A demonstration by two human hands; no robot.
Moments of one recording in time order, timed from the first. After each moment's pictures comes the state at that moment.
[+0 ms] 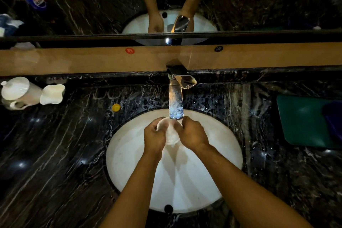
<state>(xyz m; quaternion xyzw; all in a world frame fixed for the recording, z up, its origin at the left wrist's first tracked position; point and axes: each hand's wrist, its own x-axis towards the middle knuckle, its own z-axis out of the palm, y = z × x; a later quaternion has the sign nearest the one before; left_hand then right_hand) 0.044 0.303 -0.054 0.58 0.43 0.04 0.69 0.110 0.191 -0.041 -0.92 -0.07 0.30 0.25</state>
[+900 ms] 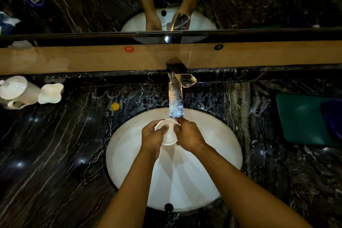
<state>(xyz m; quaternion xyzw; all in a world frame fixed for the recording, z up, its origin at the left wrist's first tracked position) 0.041 0.314 -0.066 0.53 0.47 -0.01 0.70 0.101 0.196 -0.041 -0.89 -0.09 0.33 0.32</state>
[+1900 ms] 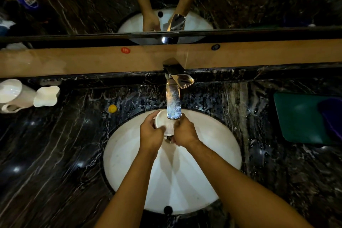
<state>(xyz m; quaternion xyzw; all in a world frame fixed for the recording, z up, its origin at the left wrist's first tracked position) 0.051 0.316 -0.063 0.63 0.40 0.04 0.67 0.108 0.212 -0.043 -0.83 0.05 0.35 0.43</state>
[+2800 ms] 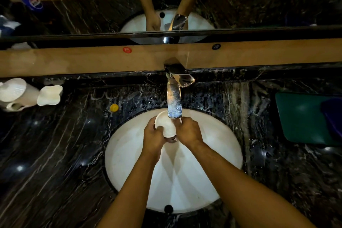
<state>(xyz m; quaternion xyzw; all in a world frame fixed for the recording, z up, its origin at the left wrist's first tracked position) 0.041 0.304 -0.053 0.56 0.42 0.03 0.71 0.109 0.204 -0.052 -0.90 0.02 0.29 0.33</state>
